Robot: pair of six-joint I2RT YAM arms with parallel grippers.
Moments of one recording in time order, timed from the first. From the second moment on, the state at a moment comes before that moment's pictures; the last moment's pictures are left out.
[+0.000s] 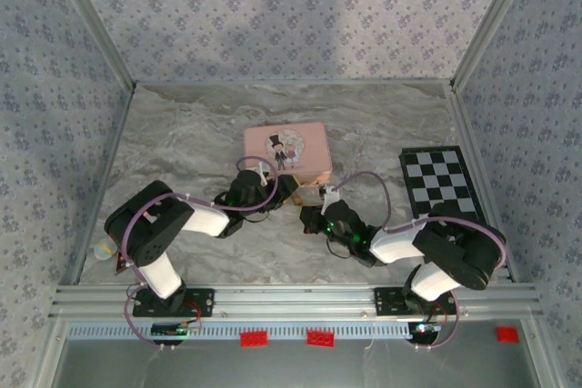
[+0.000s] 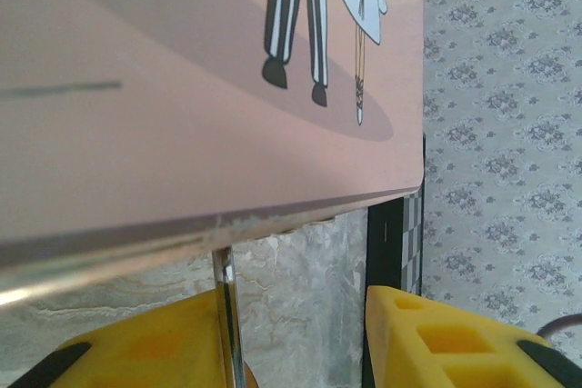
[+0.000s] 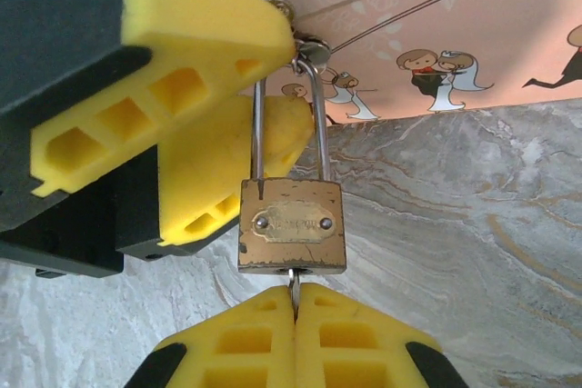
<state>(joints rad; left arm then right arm) -0.75 1.69 0.53 0.79 0.23 -1.32 0.93 1.50 0.31 0.77 0.14 0.77</state>
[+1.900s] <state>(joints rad) -0.75 1.71 0.54 0.78 0.19 -1.24 0.74 1.38 0.26 0.68 -0.07 0.65</state>
